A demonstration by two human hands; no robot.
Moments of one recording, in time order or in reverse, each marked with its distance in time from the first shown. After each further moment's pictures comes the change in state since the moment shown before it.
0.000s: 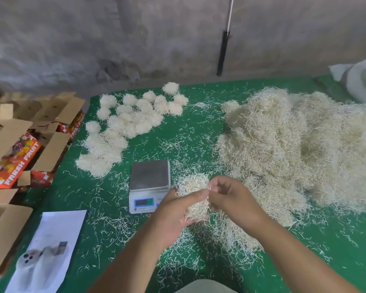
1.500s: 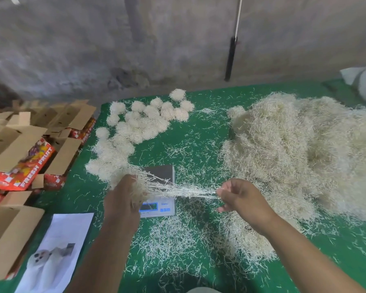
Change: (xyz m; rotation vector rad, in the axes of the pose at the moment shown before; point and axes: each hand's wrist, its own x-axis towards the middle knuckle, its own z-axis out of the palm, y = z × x) left_hand -0.008 0.047 -0.068 -0.259 0.673 0.196; right_hand 0.016 0.020 -0.032 -0.020 0.051 0.102
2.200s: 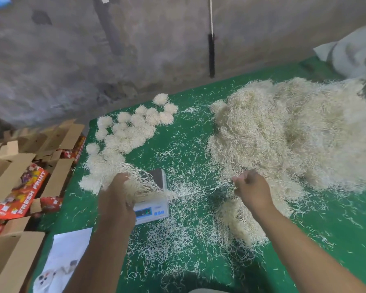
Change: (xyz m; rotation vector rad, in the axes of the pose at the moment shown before) left_hand -0.044 0.000 0.050 0.174 -0.023 0.144; right_hand 0.004 0.059 -0.049 -0.009 0.512 0.145
